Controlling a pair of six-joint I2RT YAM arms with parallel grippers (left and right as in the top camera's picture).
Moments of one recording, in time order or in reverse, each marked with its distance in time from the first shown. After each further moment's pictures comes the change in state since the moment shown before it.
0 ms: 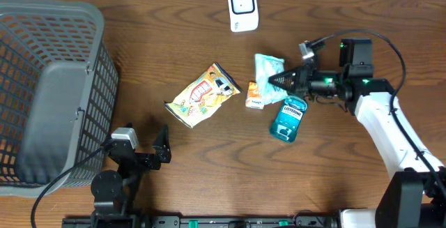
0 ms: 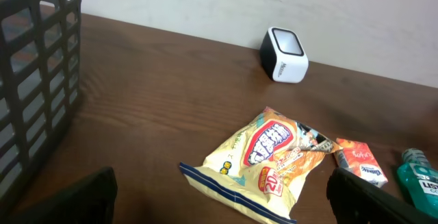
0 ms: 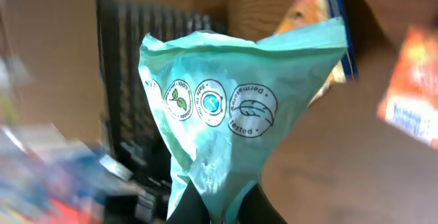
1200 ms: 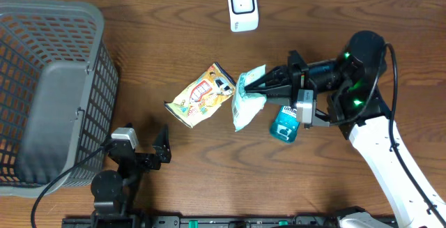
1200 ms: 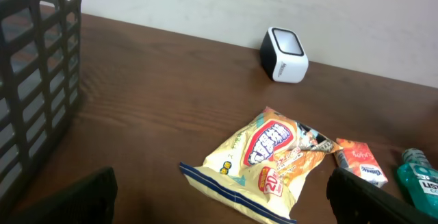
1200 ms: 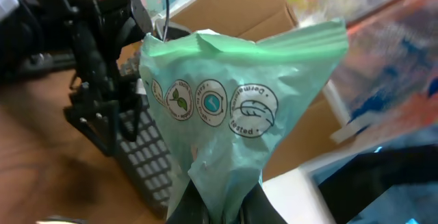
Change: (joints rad) left arm 0.000 0.000 0.000 0.000 0.000 0.000; right arm 0.200 -0.219 0.000 0.808 -0.416 -1.392
